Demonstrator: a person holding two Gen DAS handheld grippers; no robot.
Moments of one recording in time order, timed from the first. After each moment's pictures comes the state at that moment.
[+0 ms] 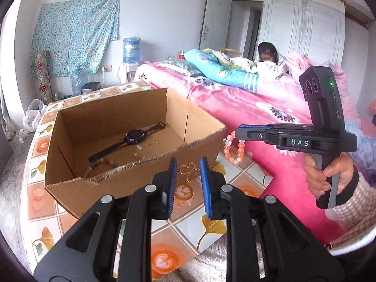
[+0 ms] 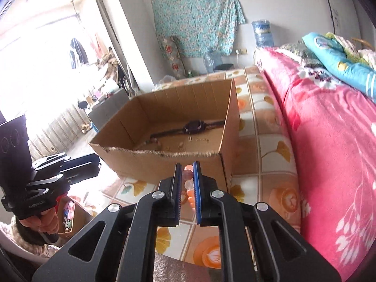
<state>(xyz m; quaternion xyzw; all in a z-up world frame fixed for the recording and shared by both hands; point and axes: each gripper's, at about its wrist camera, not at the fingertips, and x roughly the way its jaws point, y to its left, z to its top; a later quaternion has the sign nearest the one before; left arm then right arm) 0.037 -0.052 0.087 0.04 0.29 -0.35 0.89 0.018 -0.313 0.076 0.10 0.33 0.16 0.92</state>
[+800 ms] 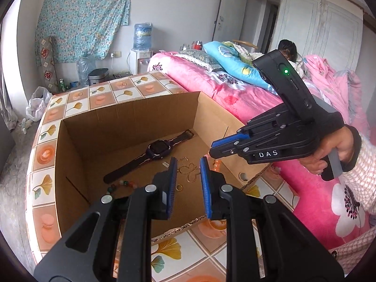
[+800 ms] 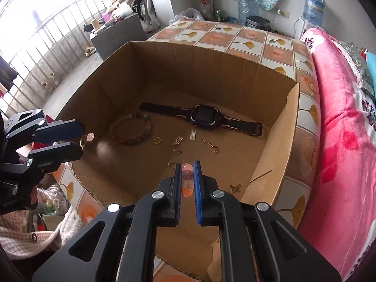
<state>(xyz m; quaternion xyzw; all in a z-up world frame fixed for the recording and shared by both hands) 0.137 -0.048 0.088 0.04 0.35 -0.33 0.88 0.171 -0.240 0.063 -0.06 0.53 0.23 0.82</state>
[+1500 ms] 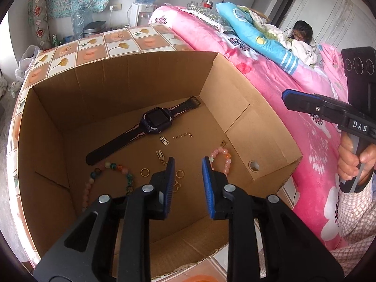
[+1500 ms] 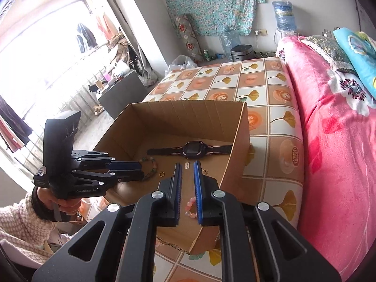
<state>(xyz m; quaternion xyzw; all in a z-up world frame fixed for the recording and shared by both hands) 0.201 -0.070 0.047 0.02 0.48 -0.32 0.81 0.145 -0.325 0.099 0.10 0.42 0.23 0.88</state>
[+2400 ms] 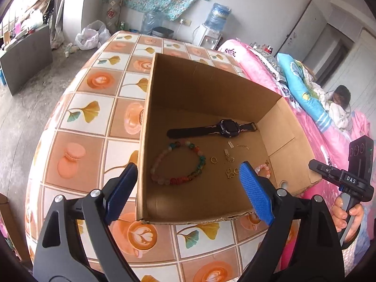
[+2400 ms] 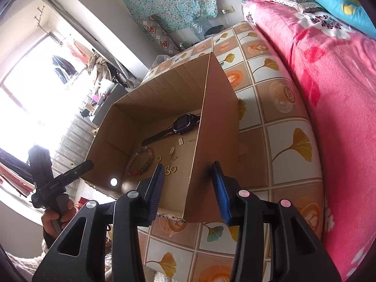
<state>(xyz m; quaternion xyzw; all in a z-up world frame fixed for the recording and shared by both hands) 0.166 0.046 0.047 -0.12 0.45 -0.16 0.87 0.123 -0.338 0.042 0.22 0.45 0.17 0.85</state>
